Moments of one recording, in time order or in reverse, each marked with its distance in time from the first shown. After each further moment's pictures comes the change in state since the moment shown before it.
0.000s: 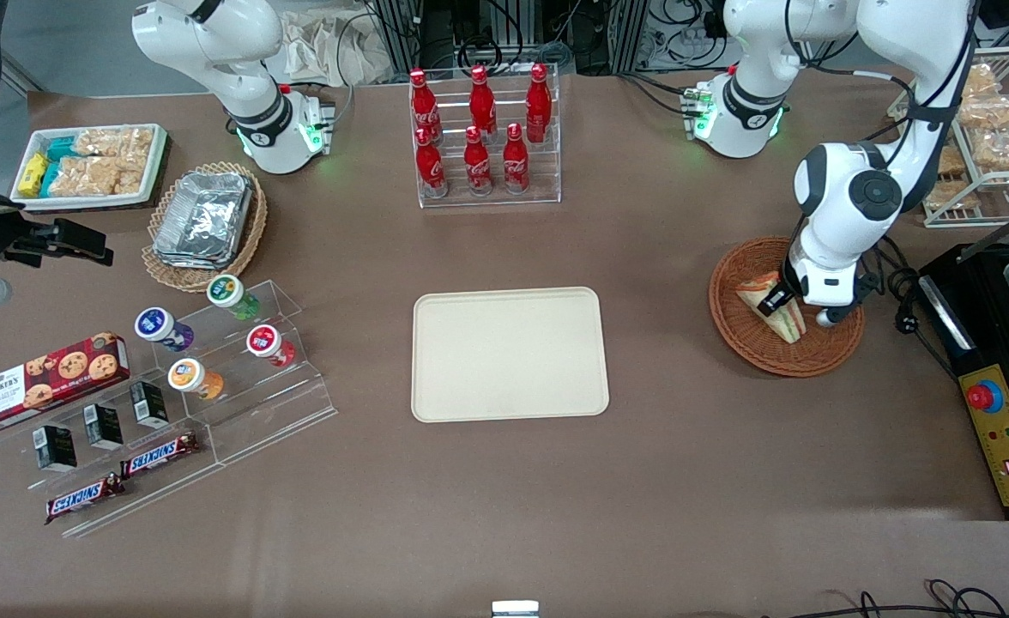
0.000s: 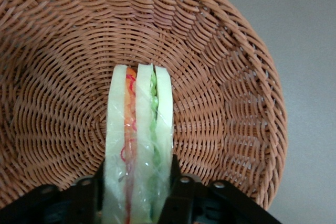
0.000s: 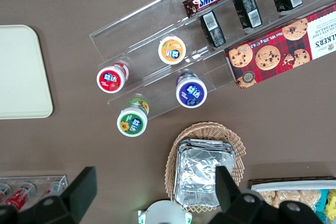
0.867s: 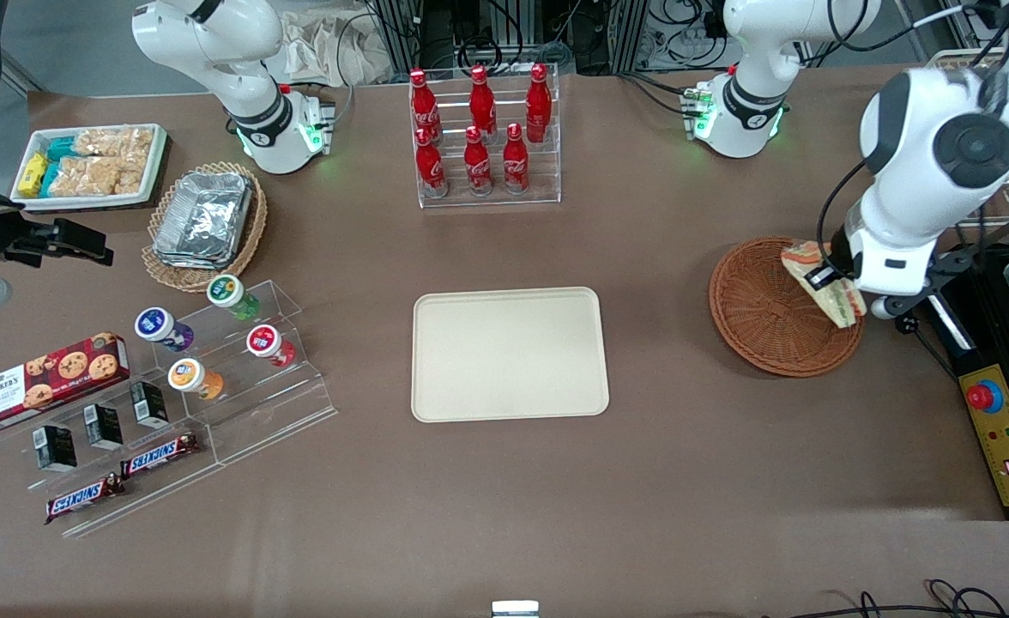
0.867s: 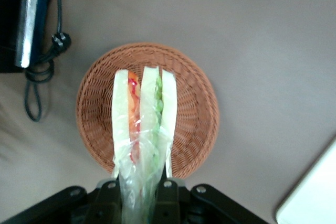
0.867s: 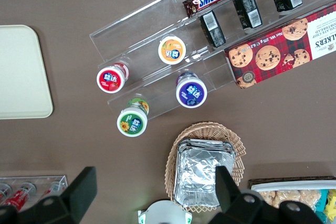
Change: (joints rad) arm -0.020 -0.163 -0.080 0.585 0.073 -0.901 0.065
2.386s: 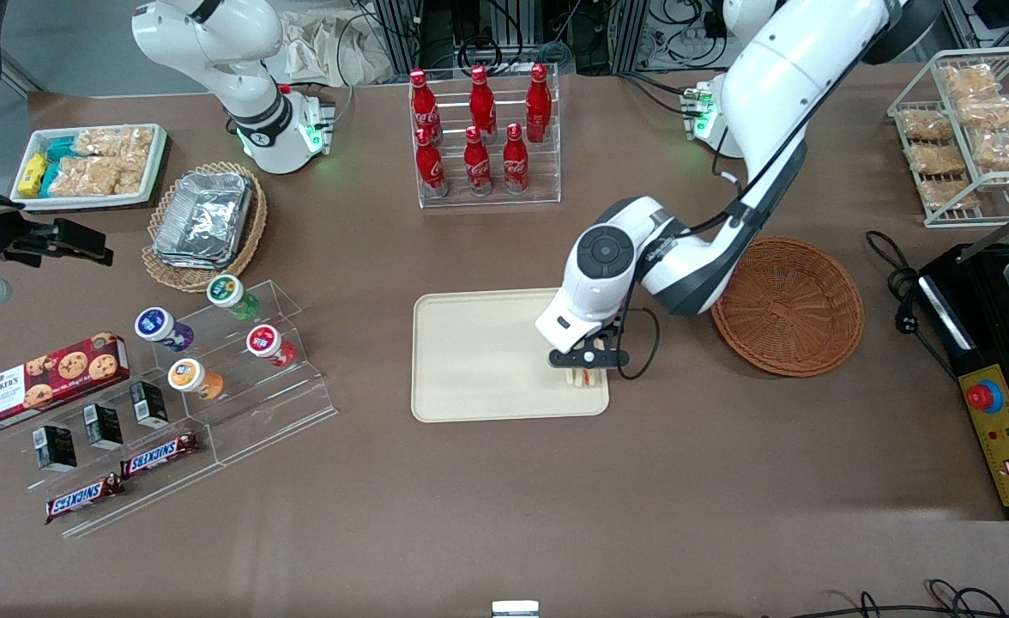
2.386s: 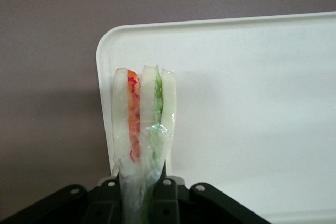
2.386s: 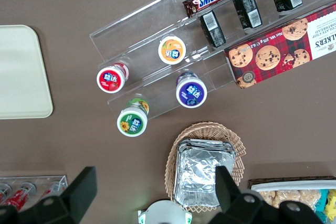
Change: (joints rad) arm -0.141 0.710 -0.417 0.266 0.259 0.430 -0.107
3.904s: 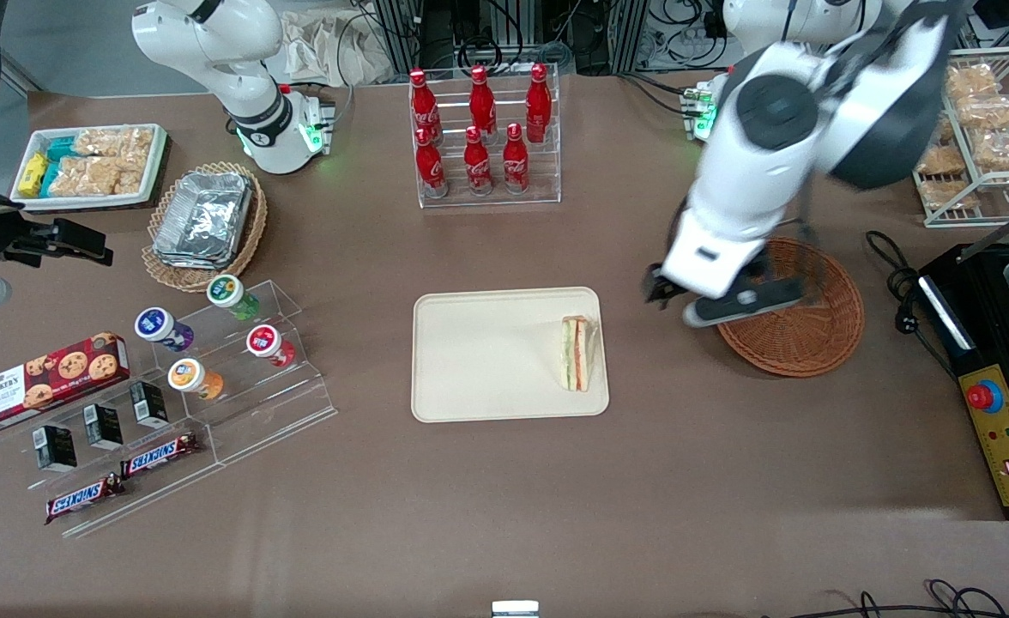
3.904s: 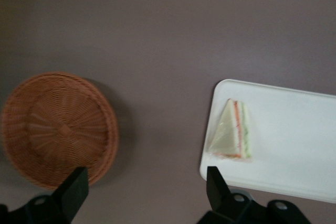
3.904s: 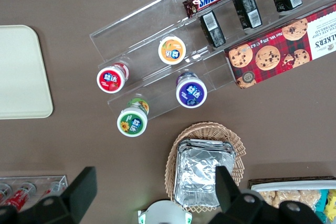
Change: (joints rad) arm 0.046 -0.558 0.246 0.064 -0.286 -0.504 0.220
